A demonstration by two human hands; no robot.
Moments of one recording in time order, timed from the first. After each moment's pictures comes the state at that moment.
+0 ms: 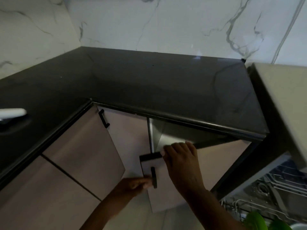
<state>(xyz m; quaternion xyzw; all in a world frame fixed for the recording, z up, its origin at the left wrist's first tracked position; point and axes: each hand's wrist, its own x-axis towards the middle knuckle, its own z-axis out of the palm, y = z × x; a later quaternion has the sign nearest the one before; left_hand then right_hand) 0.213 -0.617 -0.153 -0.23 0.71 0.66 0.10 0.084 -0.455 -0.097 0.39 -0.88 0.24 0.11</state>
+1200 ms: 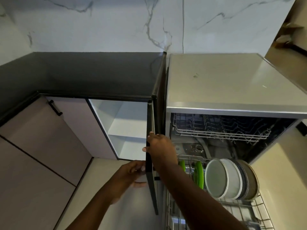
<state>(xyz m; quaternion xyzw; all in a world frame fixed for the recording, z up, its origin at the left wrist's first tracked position) 0.252 -0.288 -0.085 -0.16 0.67 0.72 0.12 0.143 -0.173 -0.051 0.31 -0.93 0.21 -0.03</state>
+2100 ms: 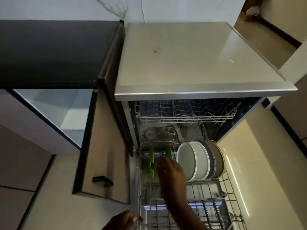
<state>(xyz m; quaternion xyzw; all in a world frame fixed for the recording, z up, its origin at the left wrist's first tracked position) 0.268 -0.205 -0.261 -0.21 0.79 0.42 0.38 0.141 -0.021 -0.179 0.05 -0.93 0.36 0.07</state>
